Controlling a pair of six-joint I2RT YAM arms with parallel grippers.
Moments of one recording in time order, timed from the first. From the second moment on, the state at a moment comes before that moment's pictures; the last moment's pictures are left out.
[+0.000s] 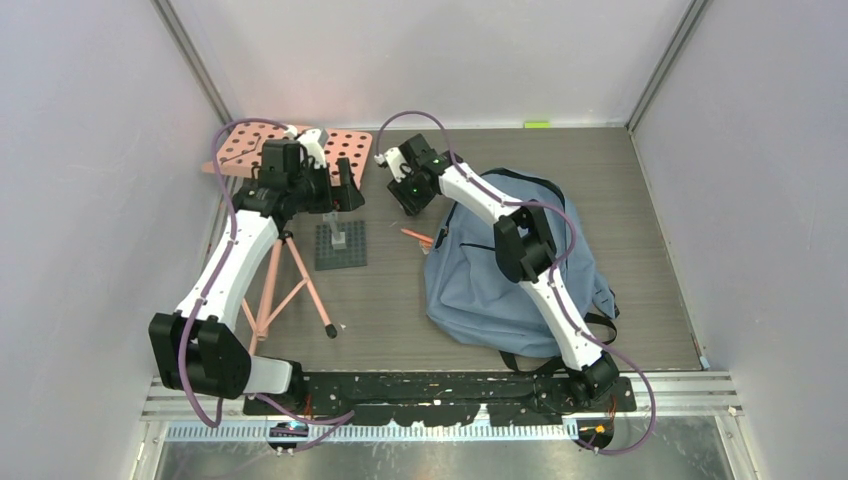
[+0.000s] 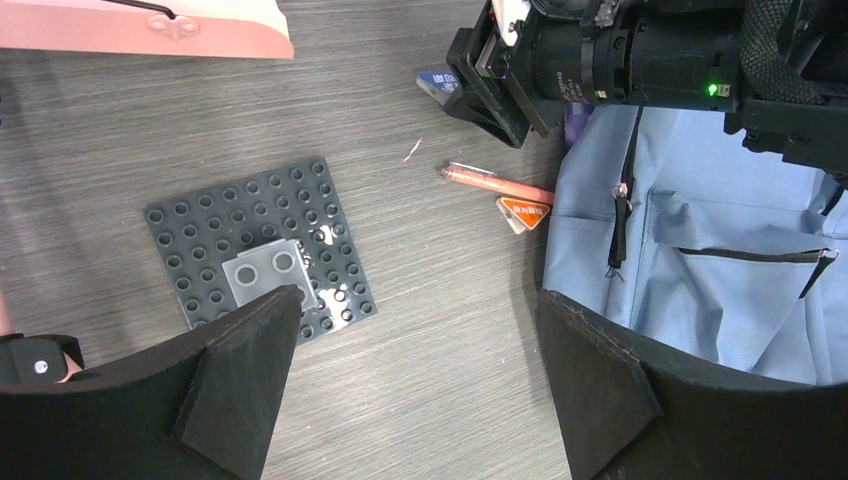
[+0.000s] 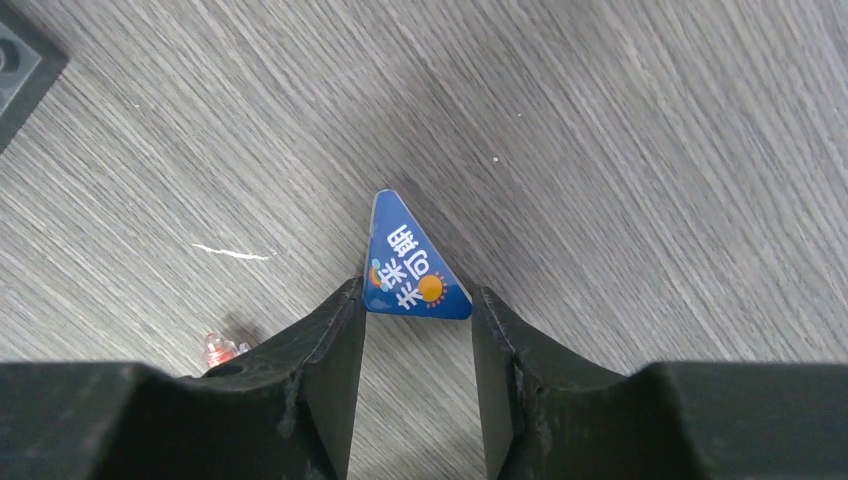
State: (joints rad) left arm -0.16 1.35 1.25 -0.57 0.28 -0.22; right arm 0.63 2.57 2.34 -0.75 -0.12 -0.26
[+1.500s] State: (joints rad) left arm -0.13 1.35 1.18 -0.51 0.43 -0.30; right arm 0.61 1.66 1.43 -0.63 0.05 0.08
